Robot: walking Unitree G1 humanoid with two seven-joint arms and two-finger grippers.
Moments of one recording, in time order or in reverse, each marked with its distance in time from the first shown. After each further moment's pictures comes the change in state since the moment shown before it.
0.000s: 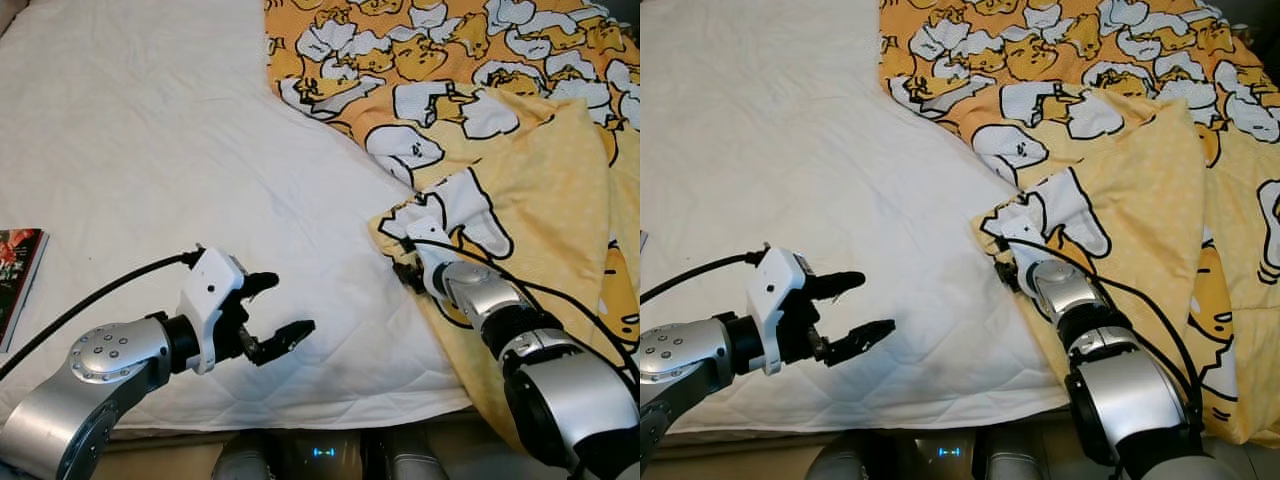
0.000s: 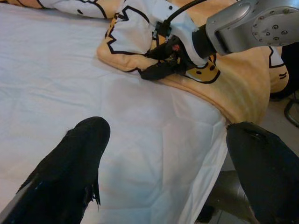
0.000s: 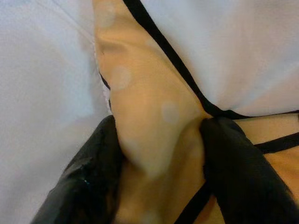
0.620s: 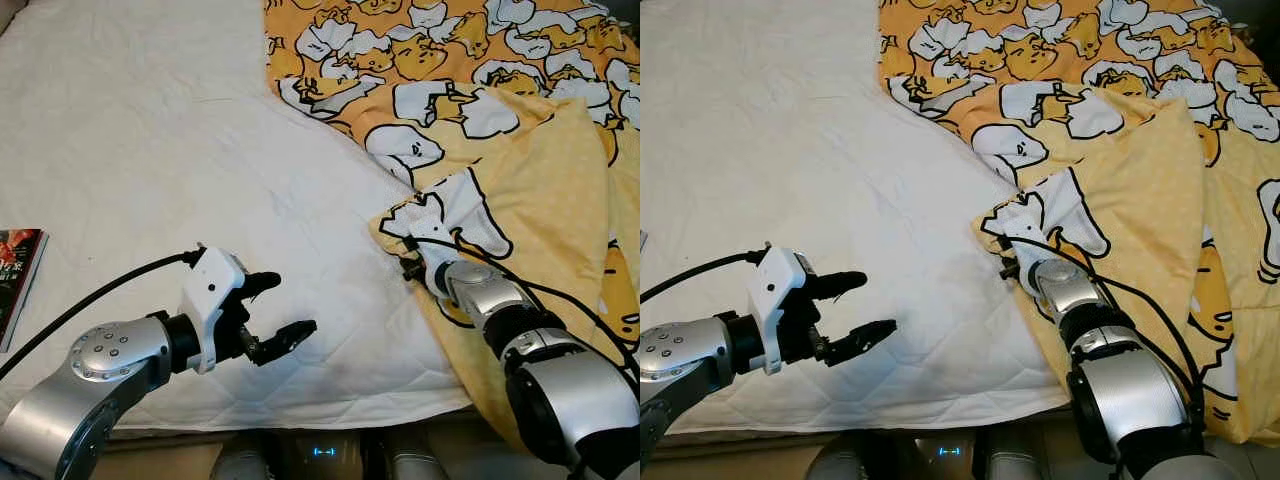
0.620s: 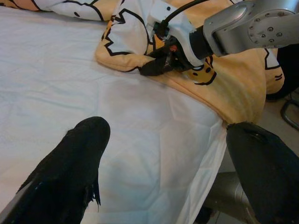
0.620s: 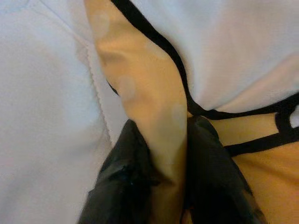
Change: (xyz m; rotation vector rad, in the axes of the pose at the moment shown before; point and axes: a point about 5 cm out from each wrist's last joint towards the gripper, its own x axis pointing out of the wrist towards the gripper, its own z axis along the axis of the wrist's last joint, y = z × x) left arm 0.001 -0.001 0.002 -0.001 -0.007 -0.013; right arm -0.001 -0.004 0.000 0.017 -0.015 -0.003
